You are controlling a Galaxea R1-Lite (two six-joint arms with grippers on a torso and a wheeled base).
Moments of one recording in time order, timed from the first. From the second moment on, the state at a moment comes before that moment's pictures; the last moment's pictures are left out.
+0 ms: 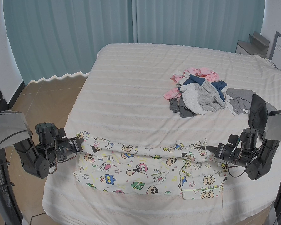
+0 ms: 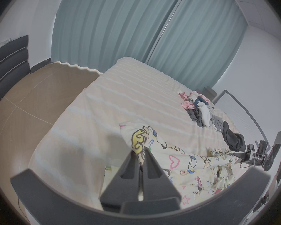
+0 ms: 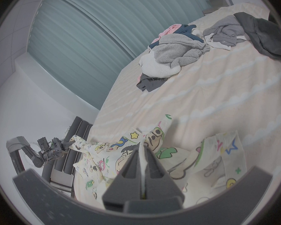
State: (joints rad) left arm -0.06 2.19 -0.59 -1.19 -0.23 -0.35; right arm 0.10 2.25 -0.47 -1.36 0.42 0.49
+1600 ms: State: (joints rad) left arm -0.05 2.43 -0.30 -1.55 -0.25 -0.32; right arm 0.09 2.40 -0.24 -1.53 0.41 0.34
